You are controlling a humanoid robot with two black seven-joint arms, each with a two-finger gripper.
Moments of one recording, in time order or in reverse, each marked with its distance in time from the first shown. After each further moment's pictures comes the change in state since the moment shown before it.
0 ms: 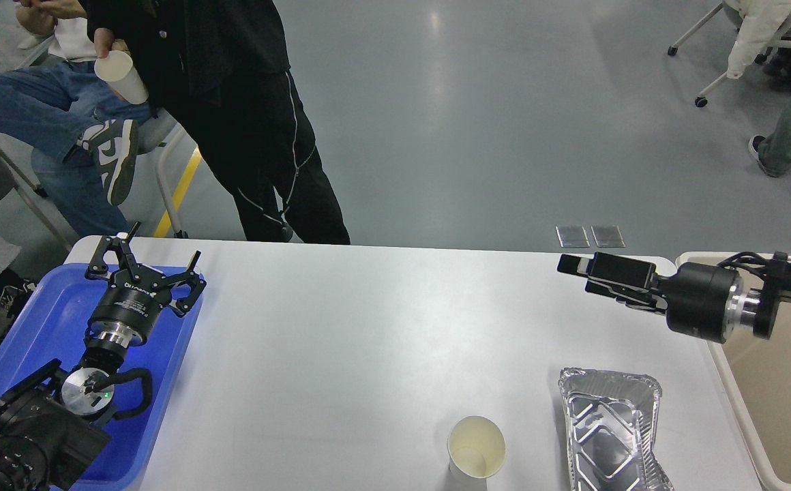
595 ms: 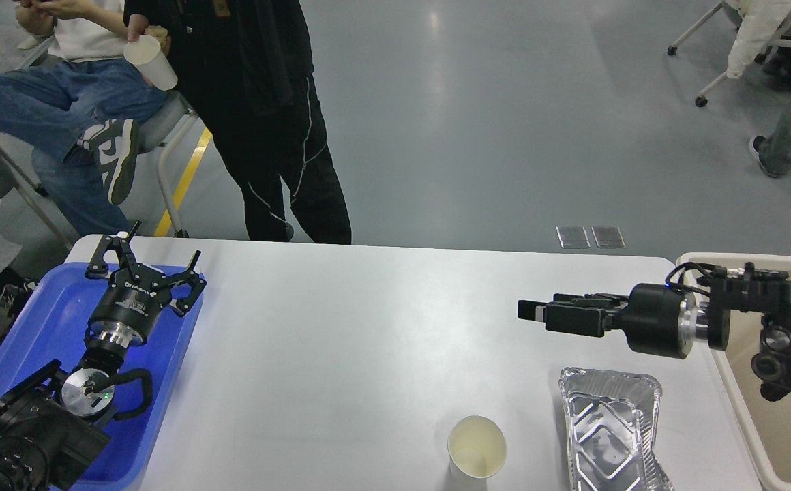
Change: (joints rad) left arm 0.000 0.000 0.000 0.000 0.000 0.000 0.000; right arm 0.216 0.124 -0.329 0.015 -0.237 -0.176 0.026
